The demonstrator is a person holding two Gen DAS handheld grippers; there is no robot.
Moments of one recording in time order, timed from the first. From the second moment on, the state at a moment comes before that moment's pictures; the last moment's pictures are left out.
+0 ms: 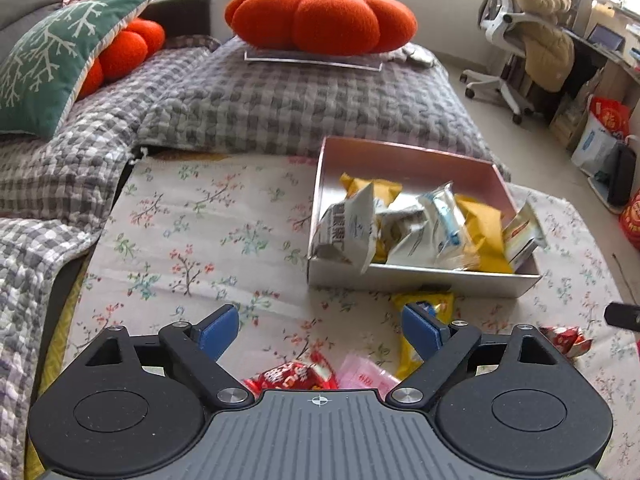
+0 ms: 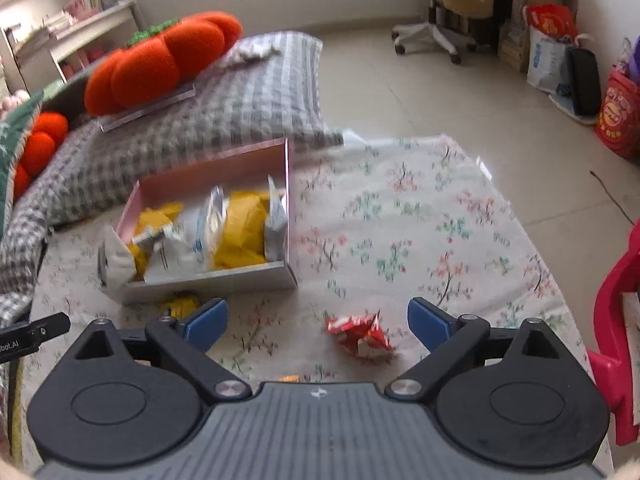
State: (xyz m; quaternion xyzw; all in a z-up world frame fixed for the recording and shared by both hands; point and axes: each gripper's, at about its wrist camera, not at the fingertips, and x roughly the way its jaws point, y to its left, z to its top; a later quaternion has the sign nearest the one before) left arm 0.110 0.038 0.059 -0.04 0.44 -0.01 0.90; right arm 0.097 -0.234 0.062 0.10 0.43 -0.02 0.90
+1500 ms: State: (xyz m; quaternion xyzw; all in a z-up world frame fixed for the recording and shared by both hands) left arm 0.072 0.017 -0.035 0.03 0.52 -0.03 0.85; right arm 0.114 -0.231 0.005 -0.01 0.49 -0.03 0.87
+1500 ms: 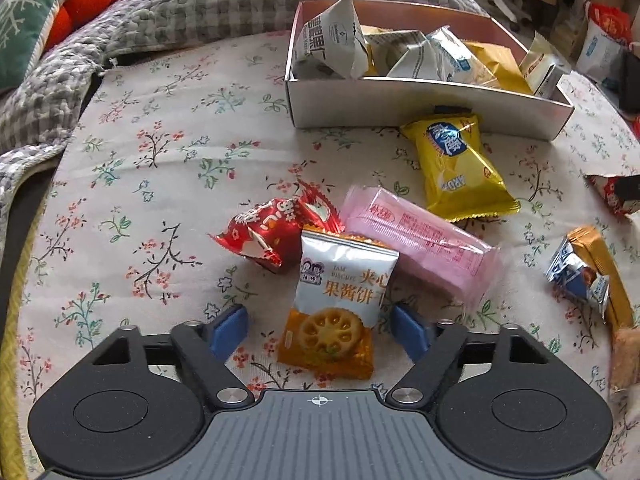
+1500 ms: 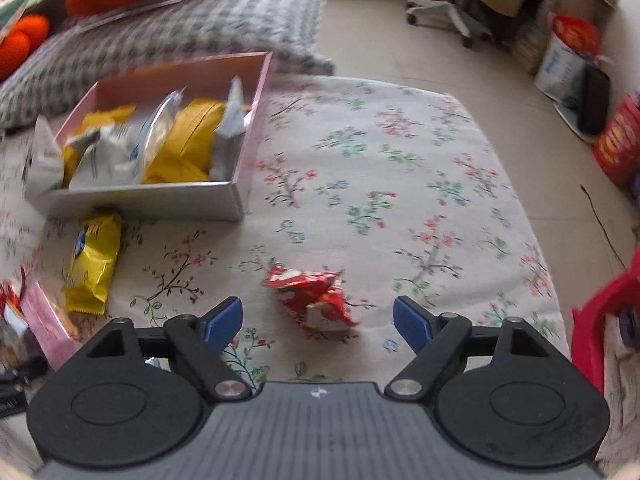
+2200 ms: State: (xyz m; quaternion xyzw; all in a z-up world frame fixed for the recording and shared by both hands) left arm 0.066 0.011 -0.018 0.03 0.50 -0.06 0.87; right arm 0.133 -0.236 -0.015 0.01 0.52 -0.02 0.86
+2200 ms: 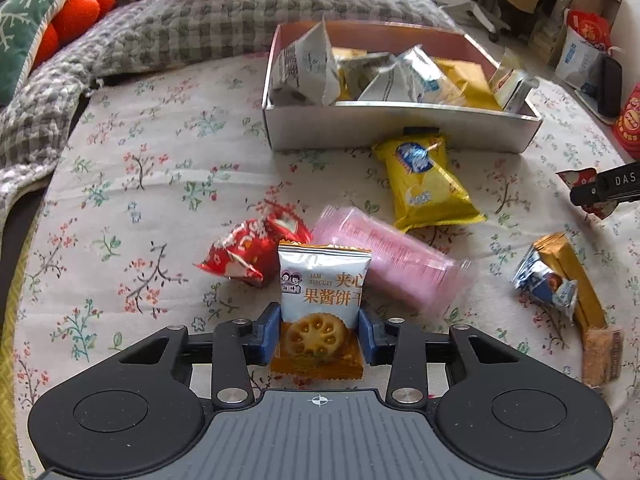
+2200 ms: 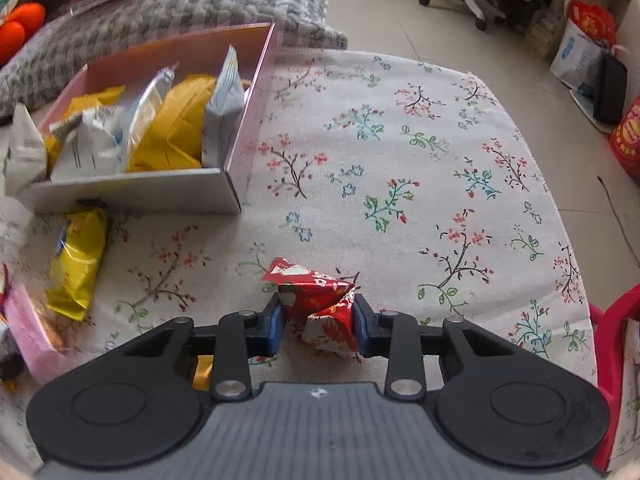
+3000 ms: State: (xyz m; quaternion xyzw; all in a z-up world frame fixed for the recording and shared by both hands) left arm 0.081 0.021 0.023 -0.02 0.41 -0.07 0.91; right arm 0.129 -0.227 0.024 0.07 0.46 0.02 0.88
